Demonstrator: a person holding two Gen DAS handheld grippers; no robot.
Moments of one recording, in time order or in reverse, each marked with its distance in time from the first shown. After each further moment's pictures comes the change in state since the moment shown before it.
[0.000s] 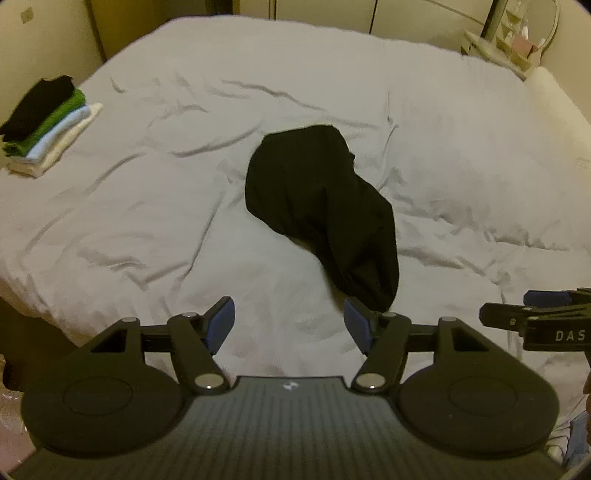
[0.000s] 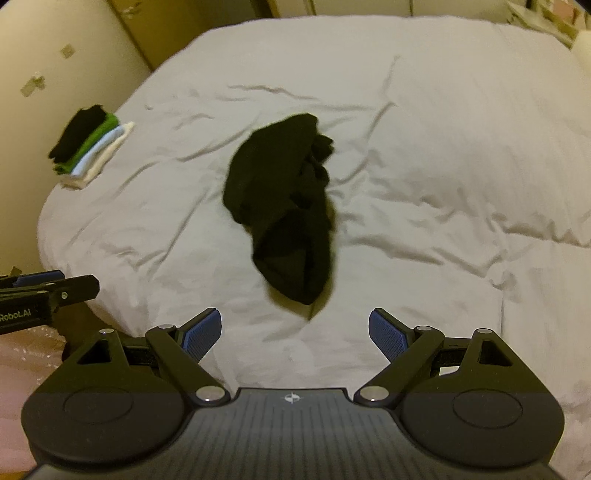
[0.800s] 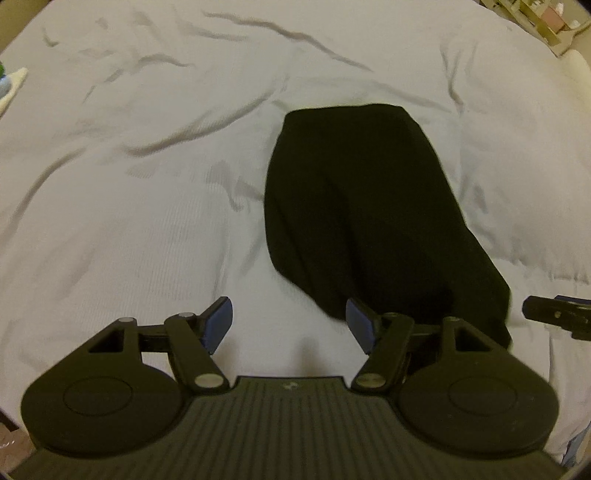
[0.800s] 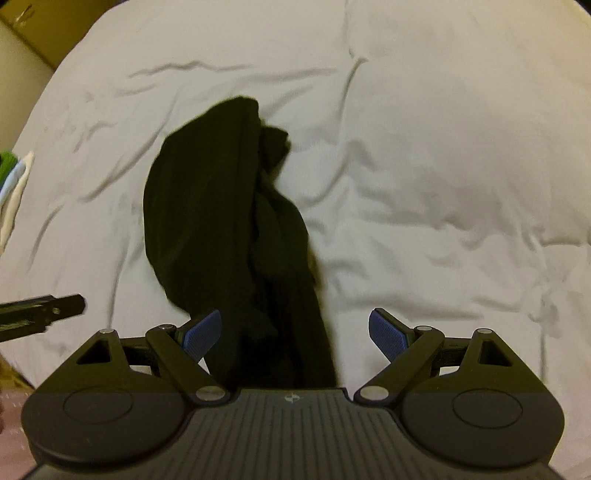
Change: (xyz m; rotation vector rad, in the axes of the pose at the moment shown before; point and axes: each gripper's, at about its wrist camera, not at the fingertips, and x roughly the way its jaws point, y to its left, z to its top) left arm 0.238 0.105 0.166 0.000 0.249 -0.113; right arm 0.175 0.000 0.154 0.211 0.147 -0.130
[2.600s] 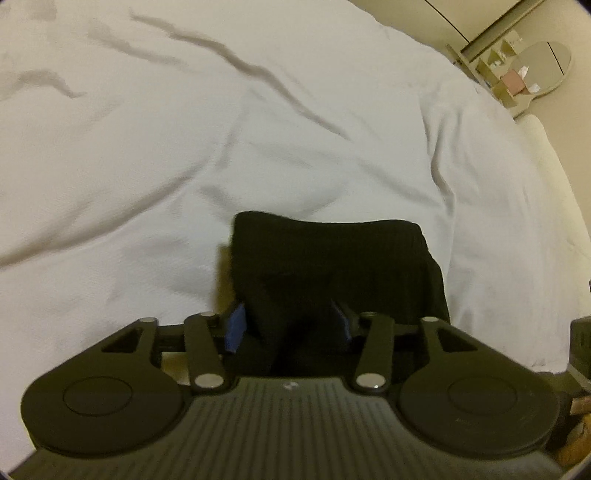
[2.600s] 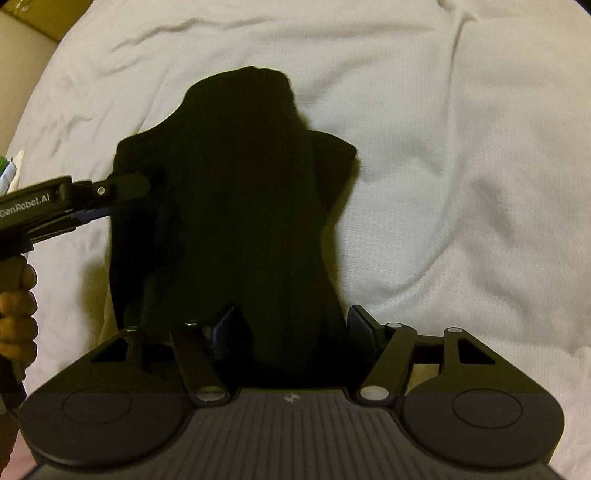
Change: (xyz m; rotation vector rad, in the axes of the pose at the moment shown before) left arm 0.127 0.042 0.120 -0.054 -0.139 -0.308; right arm 0.161 0.024 0.095 -0.032 0.141 0.130
